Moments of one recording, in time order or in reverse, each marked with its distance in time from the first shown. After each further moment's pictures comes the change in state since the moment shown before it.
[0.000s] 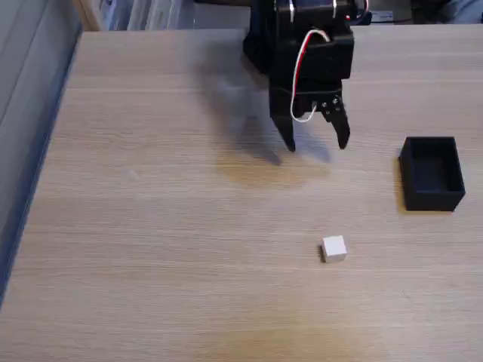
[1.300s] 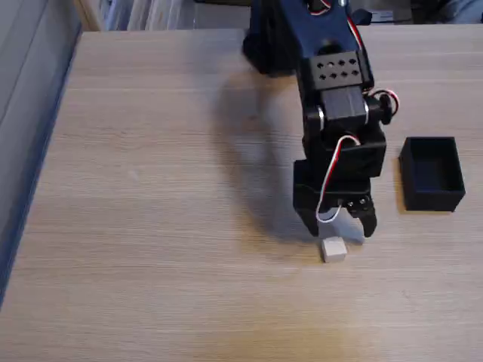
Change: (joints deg) arm -2.5 -45.8 -47.5 1.1 6.3
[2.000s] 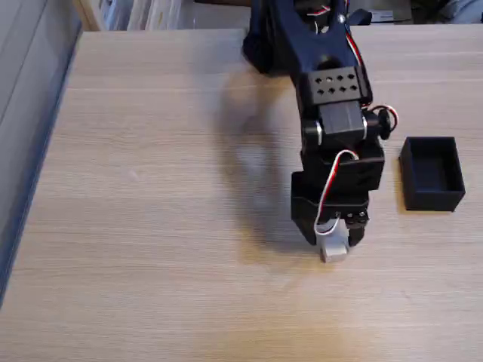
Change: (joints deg) arm 0.7 -5.7 -8.1 3.2 -1.5
